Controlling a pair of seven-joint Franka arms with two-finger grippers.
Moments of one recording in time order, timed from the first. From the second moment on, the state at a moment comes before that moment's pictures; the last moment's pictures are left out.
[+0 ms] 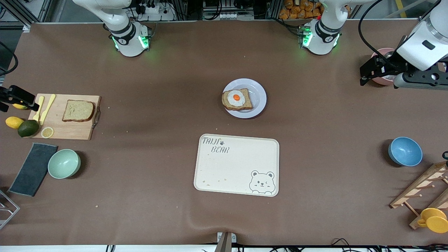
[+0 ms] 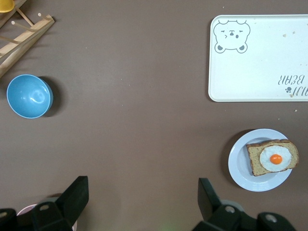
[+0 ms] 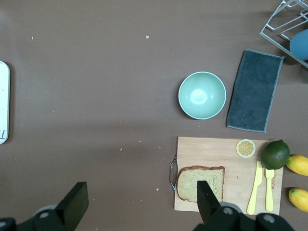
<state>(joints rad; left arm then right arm) -0.01 -0.02 -0.18 -1.52 -0.01 1.51 -0.08 -0.06 0.05 -0.08 -1.56 0.03 1.67 -0.14</state>
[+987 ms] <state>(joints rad) -0.01 -0.01 -0.18 -1.52 -0.01 1.51 -0.11 -0.07 0.05 -0.08 -1.56 0.03 1.66 -0.14</state>
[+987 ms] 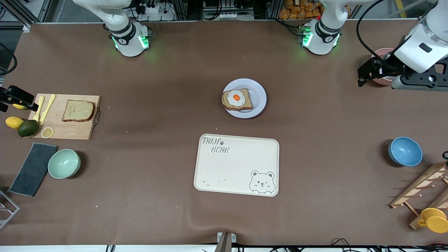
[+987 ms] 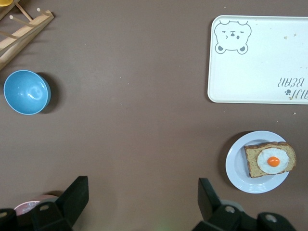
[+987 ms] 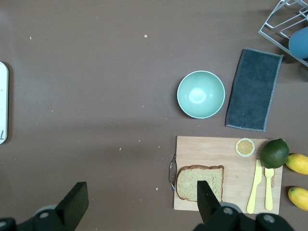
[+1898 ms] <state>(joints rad) -0.01 0.00 -0.18 -1.53 -0.03 1.51 -0.12 -0.09 0.21 -0.08 -1.57 0.03 1.60 -0.17</state>
